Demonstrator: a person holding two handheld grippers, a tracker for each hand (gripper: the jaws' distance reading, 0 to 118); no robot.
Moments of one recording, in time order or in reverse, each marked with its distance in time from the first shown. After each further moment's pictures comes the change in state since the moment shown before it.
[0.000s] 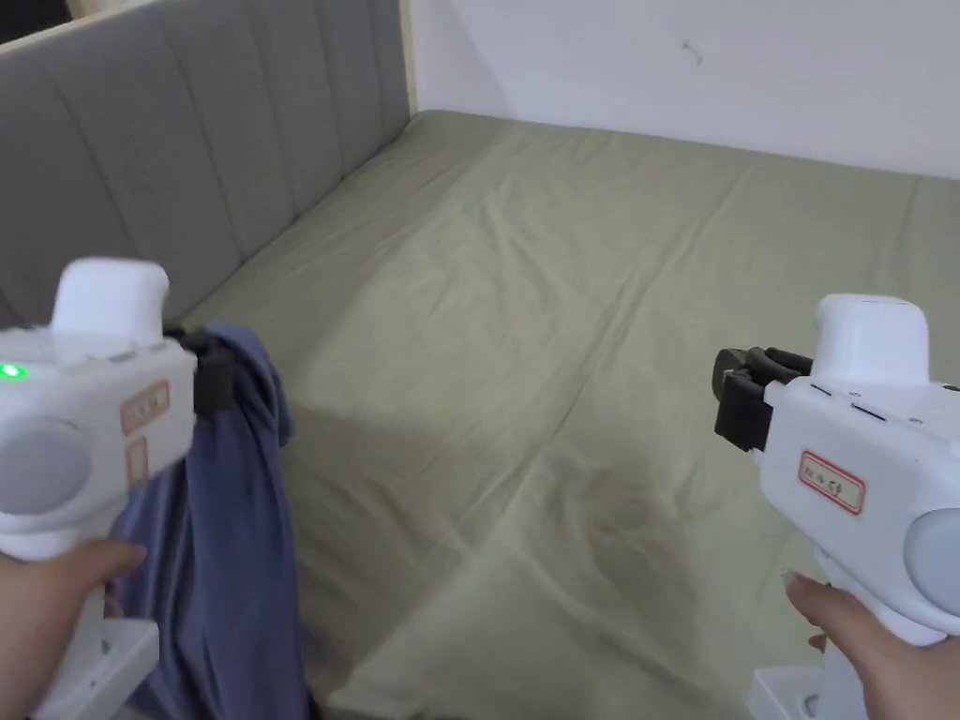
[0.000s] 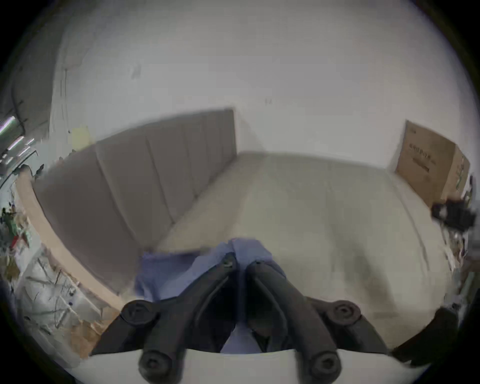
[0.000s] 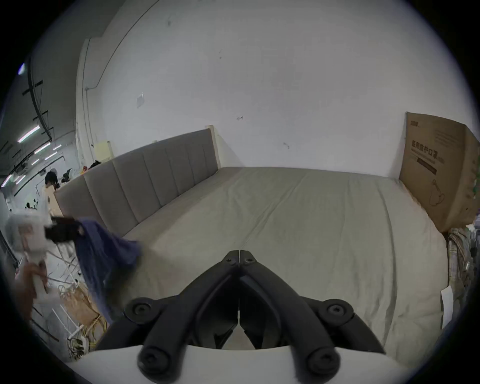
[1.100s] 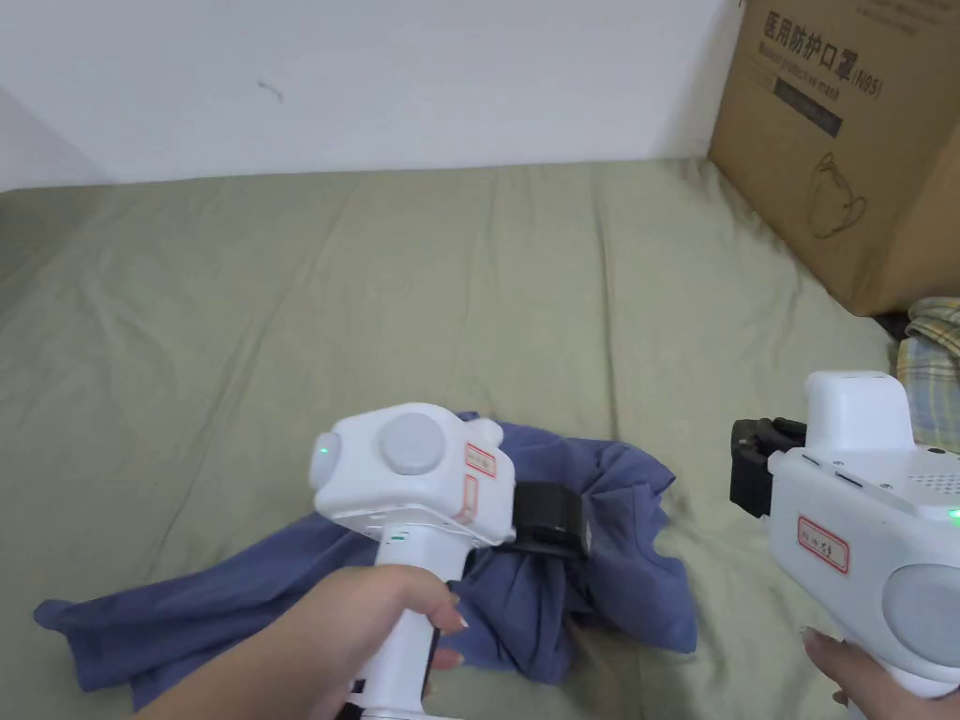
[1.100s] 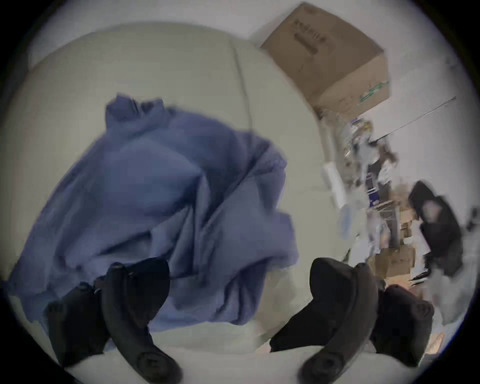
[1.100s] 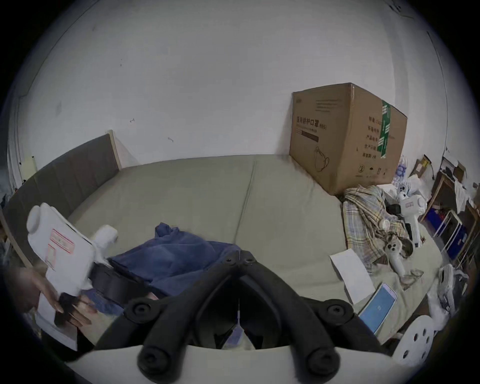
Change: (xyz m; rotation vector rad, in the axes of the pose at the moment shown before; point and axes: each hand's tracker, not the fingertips) left arm 0.445 -0.060 -0.117 -0.793 -0.889 -0.099; right arm 0.221 -0.069 0.147 -0.054 -0.493 -0.141
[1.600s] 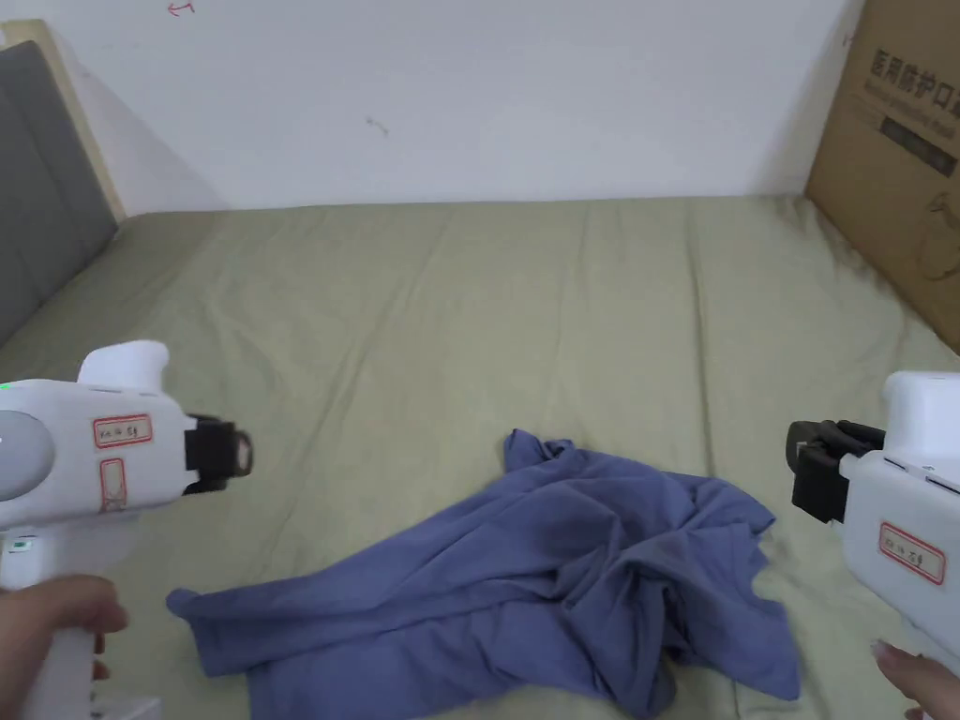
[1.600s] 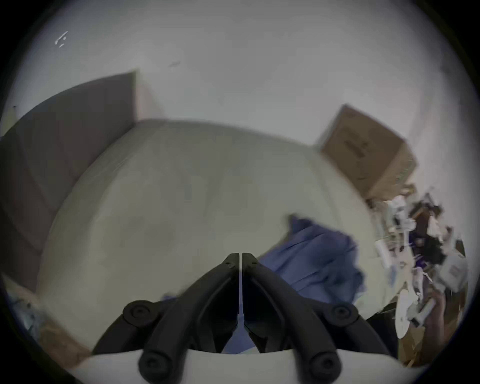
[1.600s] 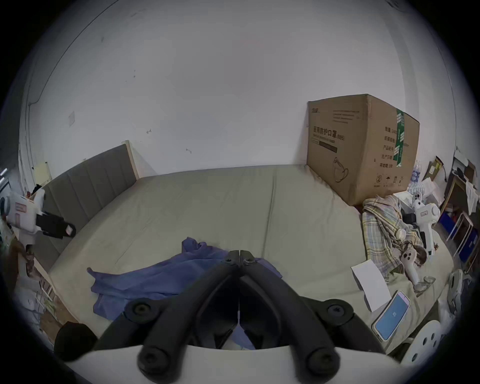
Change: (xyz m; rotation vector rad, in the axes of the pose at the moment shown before) left arm -0.139 -0.067 0.246 0.444 0.490 0.115; right arm -0.036 0.023 0.006 0.048 0.095 -0.002
